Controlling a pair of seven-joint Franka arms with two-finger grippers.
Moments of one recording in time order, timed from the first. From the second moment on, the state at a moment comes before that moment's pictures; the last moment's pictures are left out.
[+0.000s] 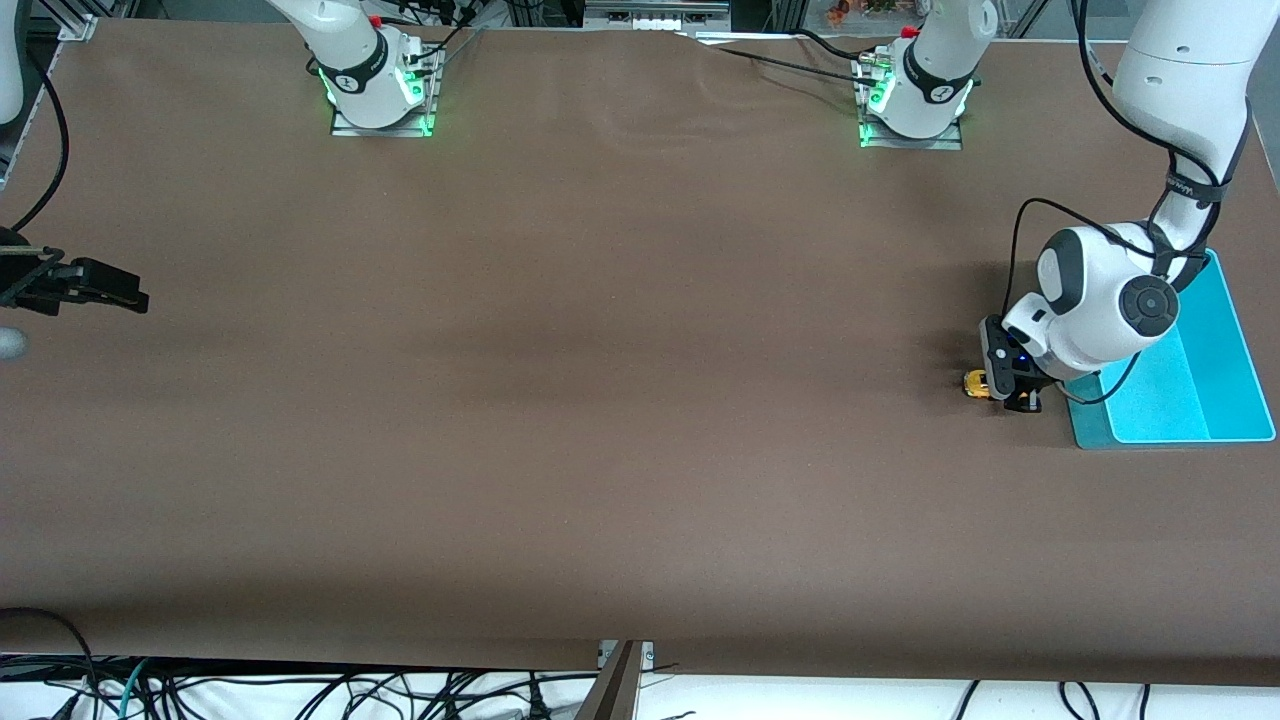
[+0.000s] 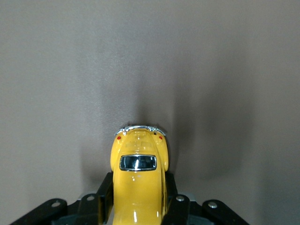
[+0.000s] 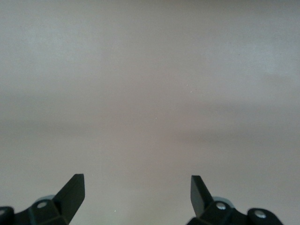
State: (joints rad) left arm 0.16 0.48 -0.02 -2.12 0.04 2.59 1.64; right arm -0.01 0.27 -0.07 -1.34 -0.02 1.50 -0.12
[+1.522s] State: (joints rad) left arm 0.48 0.49 0.03 -1.96 0.13 2.26 1.93; right arm 0.00 0.27 -0.06 -1.34 -0.02 1.50 -0.12
